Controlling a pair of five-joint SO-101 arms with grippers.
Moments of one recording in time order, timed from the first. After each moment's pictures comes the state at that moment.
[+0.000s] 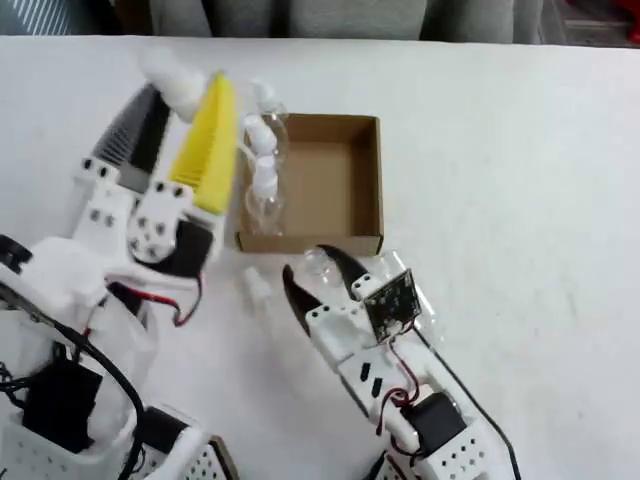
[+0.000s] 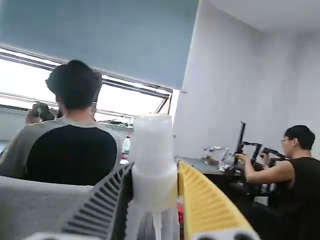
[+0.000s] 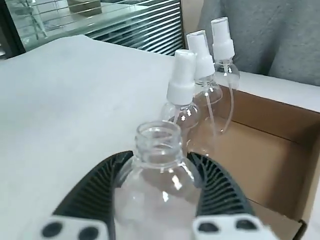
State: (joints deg) left arm 20.5 -66.3 31.9 22.8 11.9; right arm -37.7 -102.4 96.4 26.6 -1.7
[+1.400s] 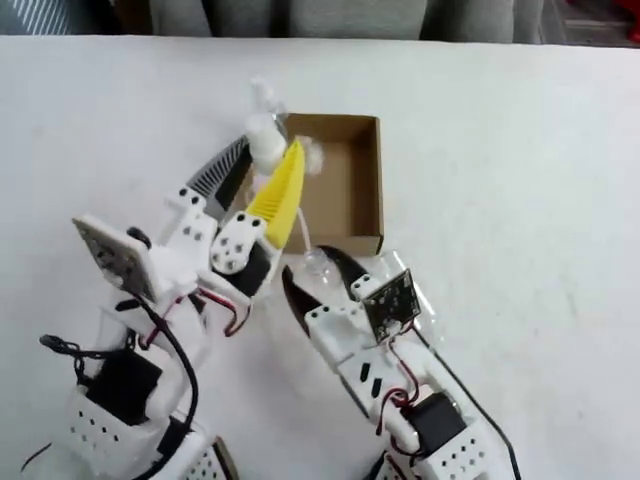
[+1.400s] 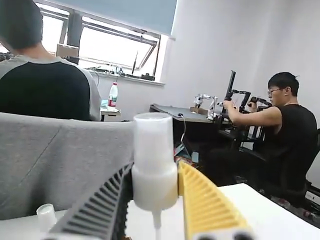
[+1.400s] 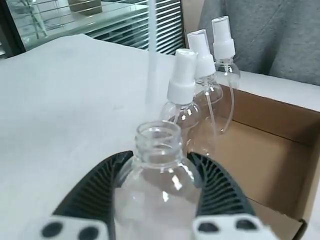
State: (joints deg) left arm 24.4 -72.1 56.5 15.6 11.9; right arm -37.7 -102.4 96.4 26.8 -1.7
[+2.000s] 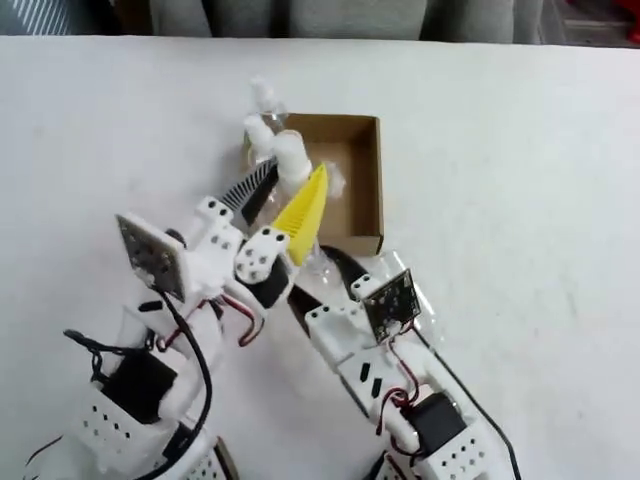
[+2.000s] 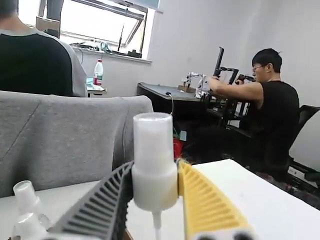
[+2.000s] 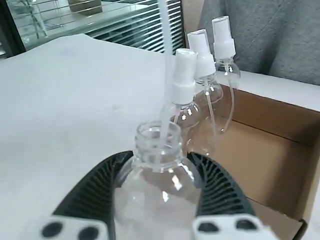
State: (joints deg) left arm 28.3 -72.2 61.2 15.6 11.9; right arm -37.7 -102.4 96.4 26.8 -1.7
